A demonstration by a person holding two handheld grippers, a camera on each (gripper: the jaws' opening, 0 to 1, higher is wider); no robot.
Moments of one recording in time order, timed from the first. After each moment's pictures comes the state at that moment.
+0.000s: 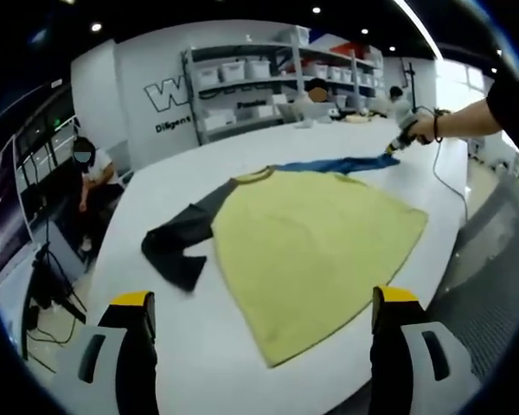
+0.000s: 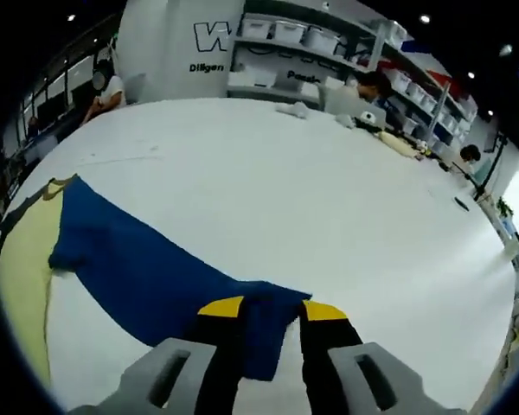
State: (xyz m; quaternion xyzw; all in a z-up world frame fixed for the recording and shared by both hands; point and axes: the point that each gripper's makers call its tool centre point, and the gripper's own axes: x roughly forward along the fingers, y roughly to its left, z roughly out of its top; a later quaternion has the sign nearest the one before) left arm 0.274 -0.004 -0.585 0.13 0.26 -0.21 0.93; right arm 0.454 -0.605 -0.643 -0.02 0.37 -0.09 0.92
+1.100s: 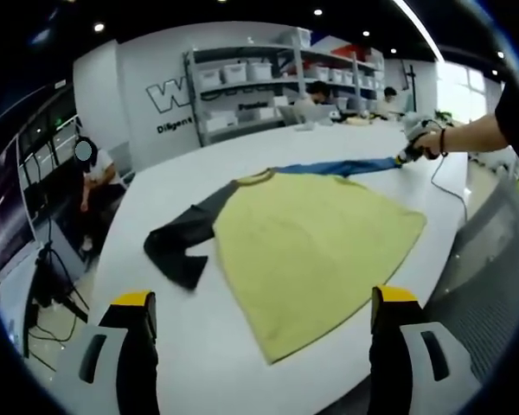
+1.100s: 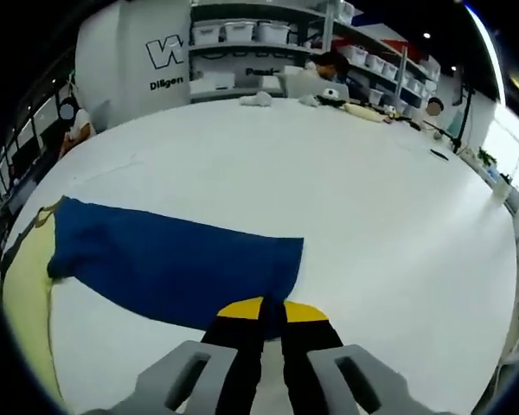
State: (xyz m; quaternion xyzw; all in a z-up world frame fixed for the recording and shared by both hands) left arm 0.269 -0.001 -0.580 0.12 0.25 -0.21 0.94; right arm 0.421 -0.617 -0.676 0.03 0.38 -0.16 0.91
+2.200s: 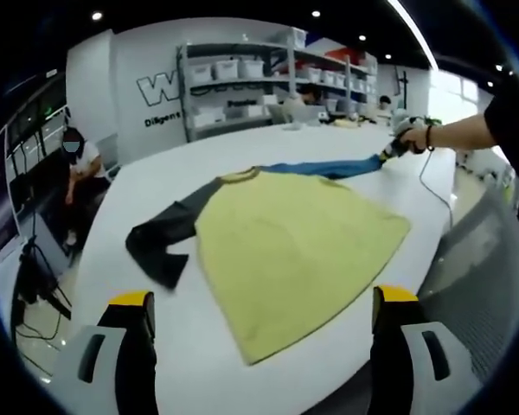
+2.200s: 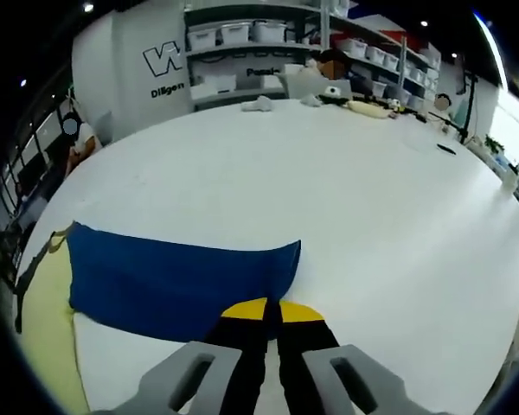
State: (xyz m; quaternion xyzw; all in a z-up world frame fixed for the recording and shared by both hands) left arm 0.264 -0.020 -0.585 0.10 0.27 -0.25 0.92; right arm 0.454 -0.627 -0.652 0.08 0.38 -0.13 0.91
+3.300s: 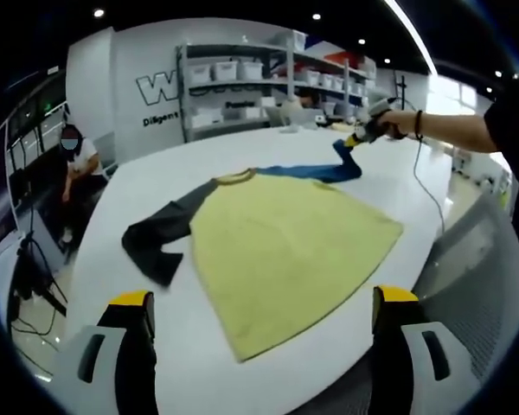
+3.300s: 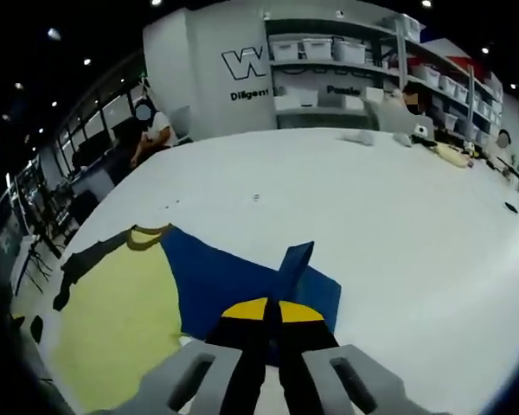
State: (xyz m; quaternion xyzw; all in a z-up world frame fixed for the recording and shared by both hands) left arm 0.256 -0.022 -0.578 0.09 0.27 -0.25 0.93; right arm 0.501 -0.455 -0.589 0.03 0.35 0.05 0.93
